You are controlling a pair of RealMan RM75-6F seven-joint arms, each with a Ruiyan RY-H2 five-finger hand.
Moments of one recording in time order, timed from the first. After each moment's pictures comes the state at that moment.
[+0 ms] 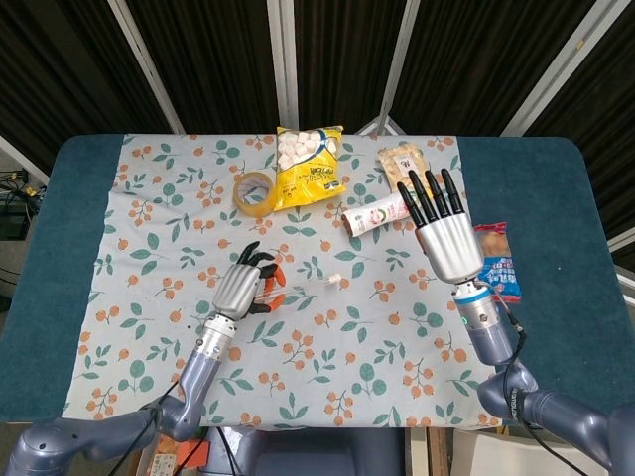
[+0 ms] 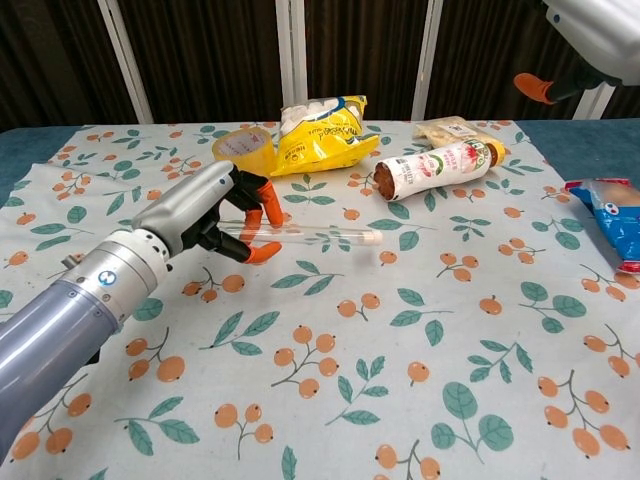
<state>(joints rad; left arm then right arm) -0.70 -2.01 -0.18 -1.02 1.35 1.21 -0.13 0.67 -1.58 0.24 -1.15 -1.52 1.43 -0.44</state>
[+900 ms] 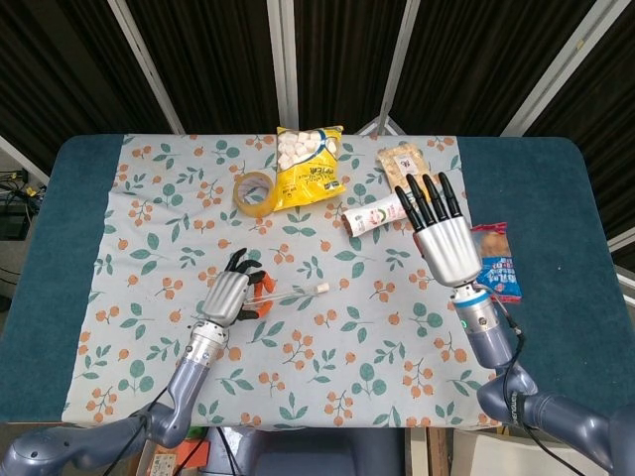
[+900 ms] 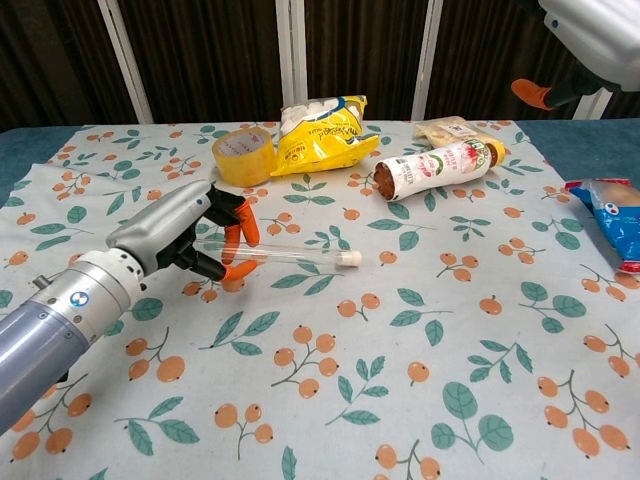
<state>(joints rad) -0.64 -1.99 -0.16 -1.01 1.38 1.21 -0.13 0.66 -1.57 0.23 -1.17 -1.52 1.43 -0.43</state>
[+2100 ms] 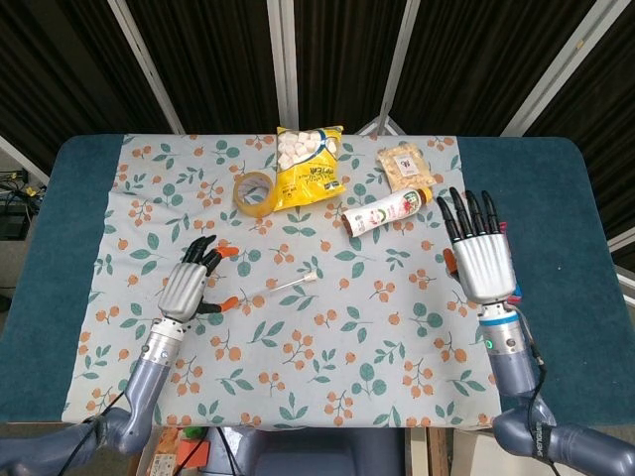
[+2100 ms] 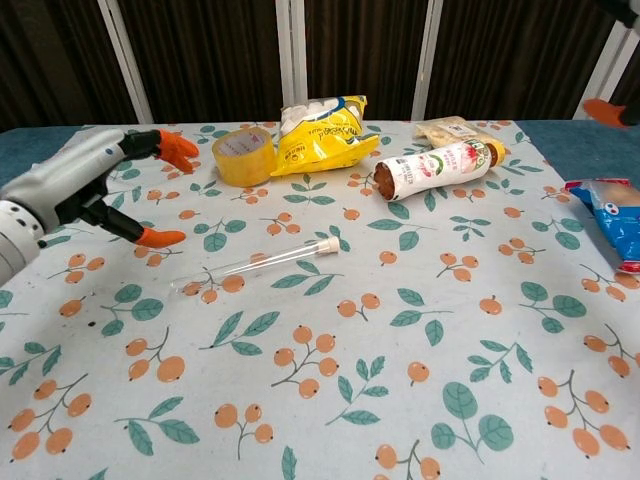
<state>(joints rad) -0.53 -1.70 -0.17 -1.35 1.37 1.25 -0.01 0.50 -1.44 0.22 -1.47 -1.37 1.44 -0.48</state>
